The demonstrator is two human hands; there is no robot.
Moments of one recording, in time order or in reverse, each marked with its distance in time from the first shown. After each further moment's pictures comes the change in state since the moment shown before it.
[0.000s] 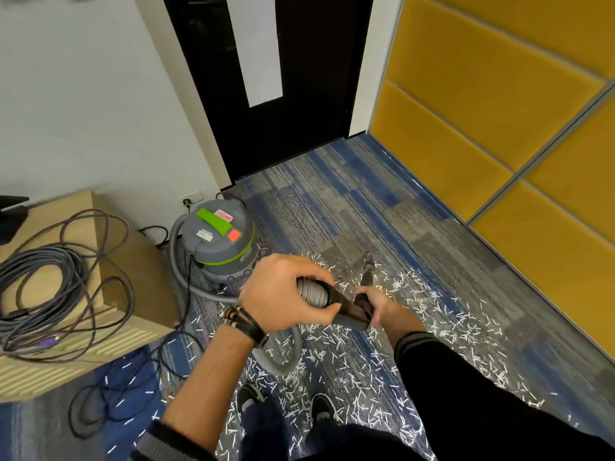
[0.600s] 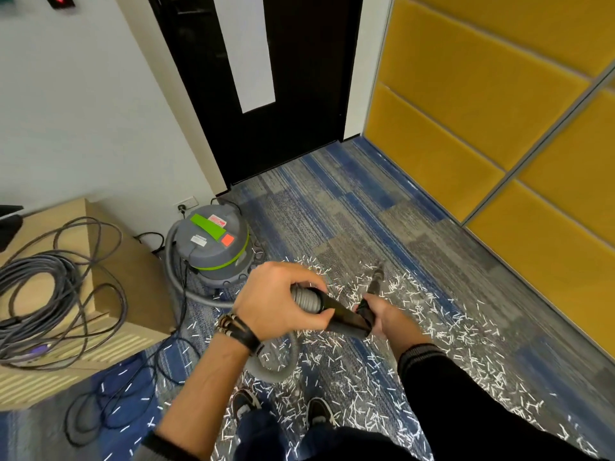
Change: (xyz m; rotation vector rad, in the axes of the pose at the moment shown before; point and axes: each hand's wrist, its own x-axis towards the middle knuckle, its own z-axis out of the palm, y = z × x) left_hand 0.007 0.015 0.024 0.031 0.003 -0.047; right_hand 0.003 0.004 -0.038 0.061 0.128 0.035
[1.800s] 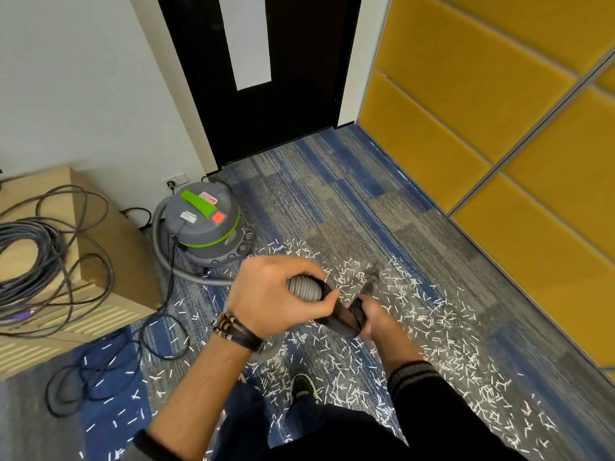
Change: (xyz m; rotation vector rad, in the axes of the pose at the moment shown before) left_hand -0.051 0.026 0.015 -0.061 0.302 0.114; right_hand -0.009 0.061 -0.015 0.198 0.018 0.019
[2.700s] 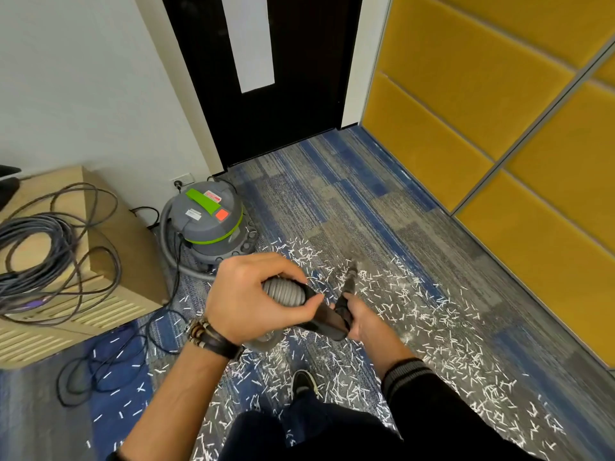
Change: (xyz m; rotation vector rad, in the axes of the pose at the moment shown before) left_hand -0.032 0.027 -0.010 0.009 0.018 0.049; right_hand -0.006 0.031 -0.012 -0.131 -0.093 -0.011
